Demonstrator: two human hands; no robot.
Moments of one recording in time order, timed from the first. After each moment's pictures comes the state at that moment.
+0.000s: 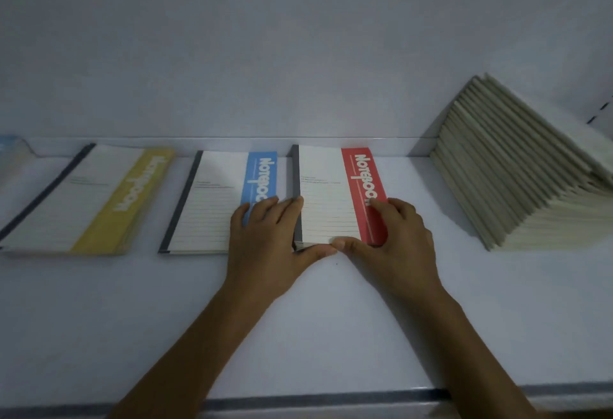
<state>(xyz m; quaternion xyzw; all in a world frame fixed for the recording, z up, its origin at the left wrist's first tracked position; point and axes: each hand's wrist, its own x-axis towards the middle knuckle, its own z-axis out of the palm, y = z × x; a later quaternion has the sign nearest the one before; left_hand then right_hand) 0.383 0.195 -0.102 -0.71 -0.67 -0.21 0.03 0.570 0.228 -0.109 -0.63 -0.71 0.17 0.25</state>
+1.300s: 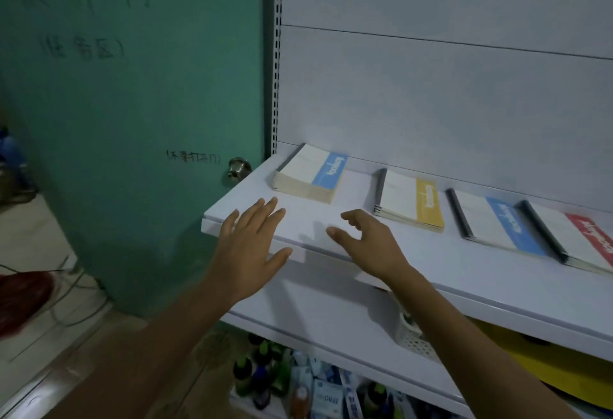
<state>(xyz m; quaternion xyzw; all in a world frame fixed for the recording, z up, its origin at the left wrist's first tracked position) -0.024 -0.148 -0.059 -0.62 -0.76 -0.18 0.12 0.156 -0.019 -0.046 -0.41 -0.84 0.26 0.24</state>
